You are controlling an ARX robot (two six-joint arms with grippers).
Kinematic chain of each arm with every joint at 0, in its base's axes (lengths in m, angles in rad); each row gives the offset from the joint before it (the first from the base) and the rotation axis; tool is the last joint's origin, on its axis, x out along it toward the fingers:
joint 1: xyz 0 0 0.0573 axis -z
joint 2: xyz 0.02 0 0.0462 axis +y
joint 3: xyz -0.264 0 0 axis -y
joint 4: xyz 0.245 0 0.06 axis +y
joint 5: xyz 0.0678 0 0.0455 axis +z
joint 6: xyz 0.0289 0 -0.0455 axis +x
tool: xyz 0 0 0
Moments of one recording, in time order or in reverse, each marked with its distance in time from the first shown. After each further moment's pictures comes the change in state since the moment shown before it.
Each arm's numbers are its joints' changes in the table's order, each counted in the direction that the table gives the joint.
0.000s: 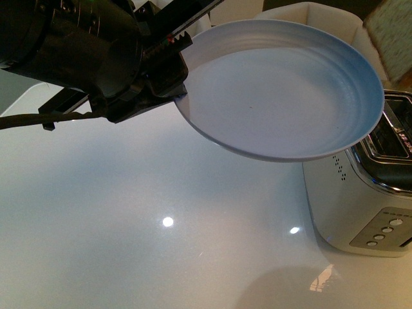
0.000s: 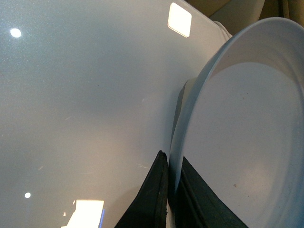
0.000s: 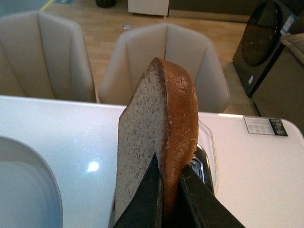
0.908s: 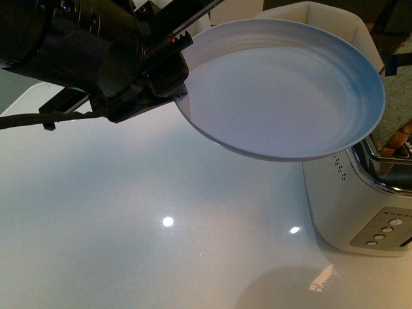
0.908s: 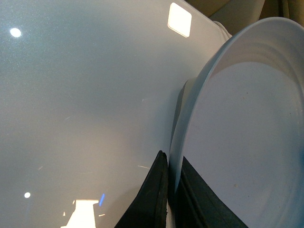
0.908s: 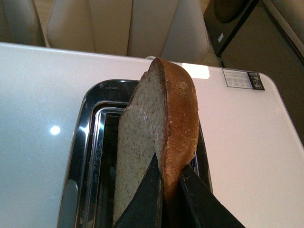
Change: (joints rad) left arm 0.000 0.000 0.000 0.000 0.000 -0.002; right arm -0.024 0.281 -0.016 -0.094 -0.177 -0.017
